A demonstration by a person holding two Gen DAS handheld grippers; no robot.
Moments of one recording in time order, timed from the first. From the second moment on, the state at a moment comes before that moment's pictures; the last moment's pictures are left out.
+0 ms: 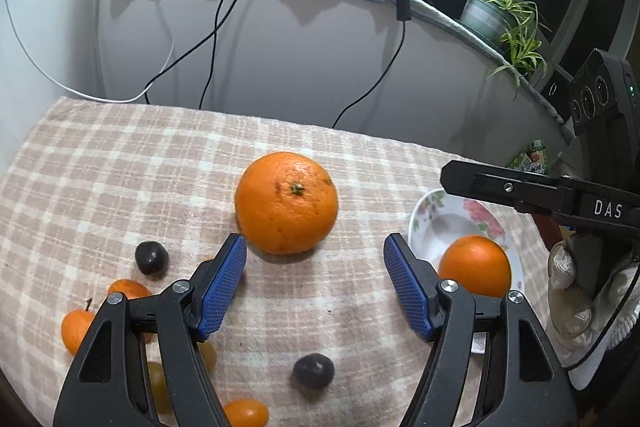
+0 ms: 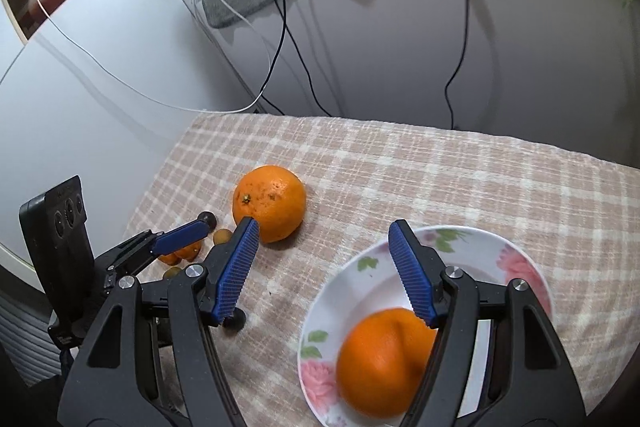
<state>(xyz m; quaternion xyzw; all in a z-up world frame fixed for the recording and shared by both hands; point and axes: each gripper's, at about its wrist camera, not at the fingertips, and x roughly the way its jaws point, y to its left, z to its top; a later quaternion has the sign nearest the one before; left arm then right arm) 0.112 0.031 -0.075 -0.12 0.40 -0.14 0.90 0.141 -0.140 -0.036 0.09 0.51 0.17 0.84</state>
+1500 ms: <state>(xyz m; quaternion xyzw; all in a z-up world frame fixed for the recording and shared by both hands) 0.159 0.041 -0.111 -0.17 0.45 -0.14 0.87 0.215 -0.063 -0.105 0.10 0.62 0.22 0.75</state>
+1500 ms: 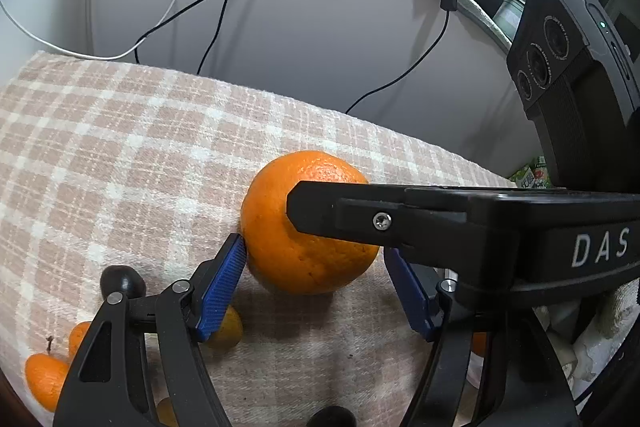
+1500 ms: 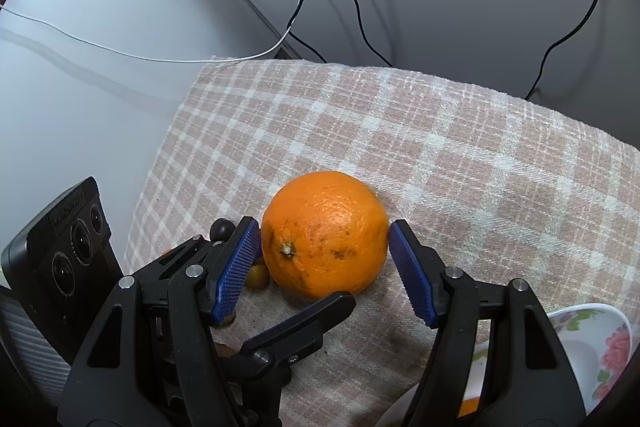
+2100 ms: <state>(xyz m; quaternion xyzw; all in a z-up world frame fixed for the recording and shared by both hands) 0.156 0.039 -0.113 -0.17 0.44 -0.14 0.87 0.213 -0.059 -0.110 0.10 0.62 0.21 0.75</state>
